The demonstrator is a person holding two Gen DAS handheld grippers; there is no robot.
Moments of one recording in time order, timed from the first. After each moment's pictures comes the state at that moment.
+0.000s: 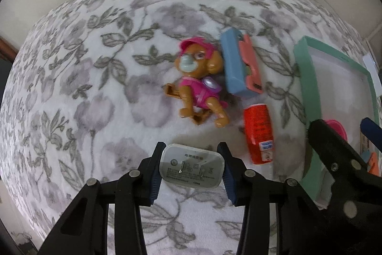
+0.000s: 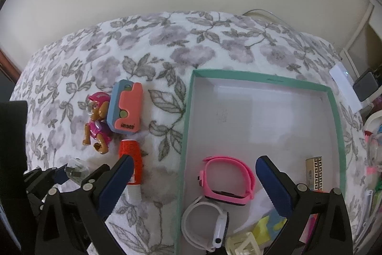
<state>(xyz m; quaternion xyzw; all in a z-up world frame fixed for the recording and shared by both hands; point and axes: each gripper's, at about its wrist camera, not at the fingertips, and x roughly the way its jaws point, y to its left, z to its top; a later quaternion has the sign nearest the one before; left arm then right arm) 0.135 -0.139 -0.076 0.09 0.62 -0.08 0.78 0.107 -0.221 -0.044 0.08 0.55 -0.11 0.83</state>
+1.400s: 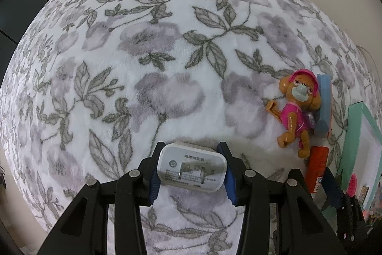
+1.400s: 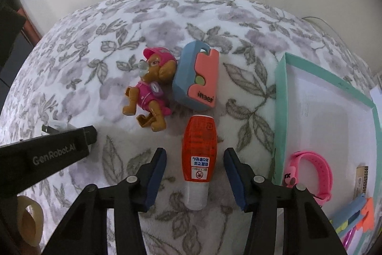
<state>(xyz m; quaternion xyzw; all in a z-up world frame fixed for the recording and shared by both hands) 0.153 -0.025 -0.096 -0.04 0.64 0.05 0.77 0.115 -0.151 -0.094 0.02 0.55 -0.02 0.83</state>
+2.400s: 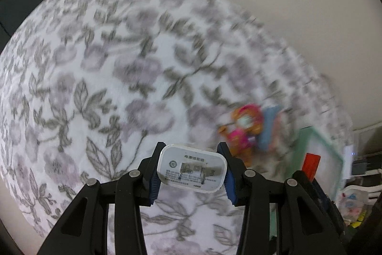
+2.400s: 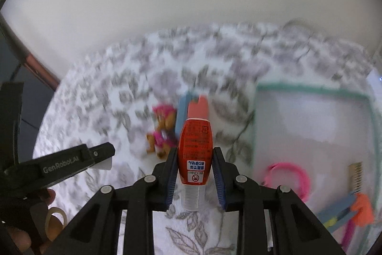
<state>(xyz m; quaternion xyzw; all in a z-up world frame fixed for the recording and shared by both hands) 0.149 -0.012 -0.020 -0.13 0.58 -0.01 0.80 0.109 -0.200 -0.019 0.14 0.50 0.00 0.85</state>
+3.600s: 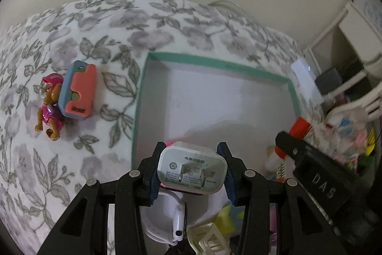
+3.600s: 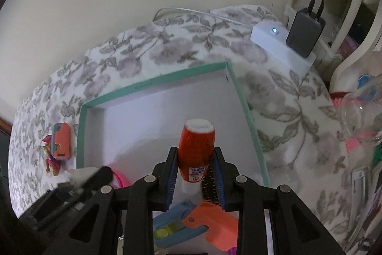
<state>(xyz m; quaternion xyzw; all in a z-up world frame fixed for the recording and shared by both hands) 0.094 -0.237 -0.056 0.00 0.56 -0.20 0.80 0.048 -0.386 -0.038 0.19 0.52 -0.18 0.81</state>
